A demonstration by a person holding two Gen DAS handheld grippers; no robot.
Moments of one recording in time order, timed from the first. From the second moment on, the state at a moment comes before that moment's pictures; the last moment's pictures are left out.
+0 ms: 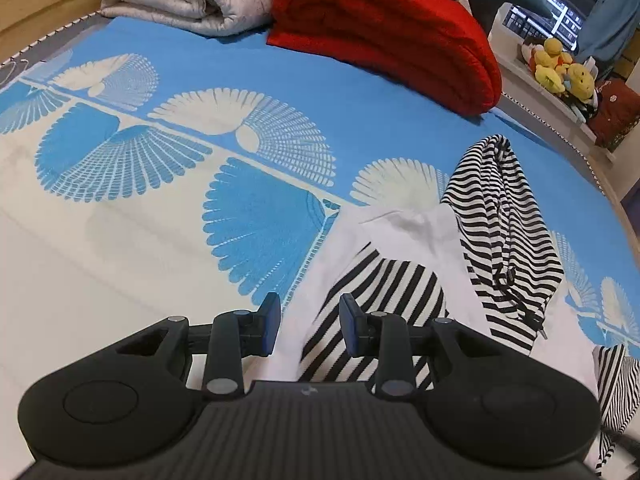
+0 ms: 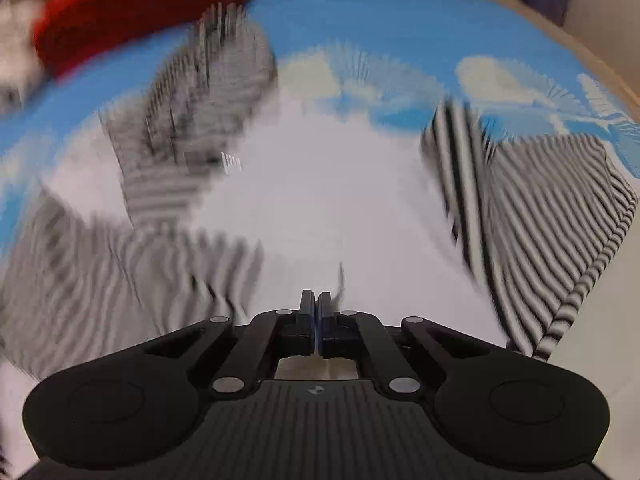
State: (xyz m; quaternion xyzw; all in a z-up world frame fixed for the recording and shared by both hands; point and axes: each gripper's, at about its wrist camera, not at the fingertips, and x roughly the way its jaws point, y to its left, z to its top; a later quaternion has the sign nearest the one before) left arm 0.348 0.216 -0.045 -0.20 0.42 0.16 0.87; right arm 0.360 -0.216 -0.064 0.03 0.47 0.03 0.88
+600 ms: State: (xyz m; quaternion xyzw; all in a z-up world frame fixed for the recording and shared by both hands) left arm 0.367 0.180 -0.072 -0.23 0.48 0.04 0.85; right arm 0.370 -0.246 -0.047 0.04 0.45 0.00 0.89
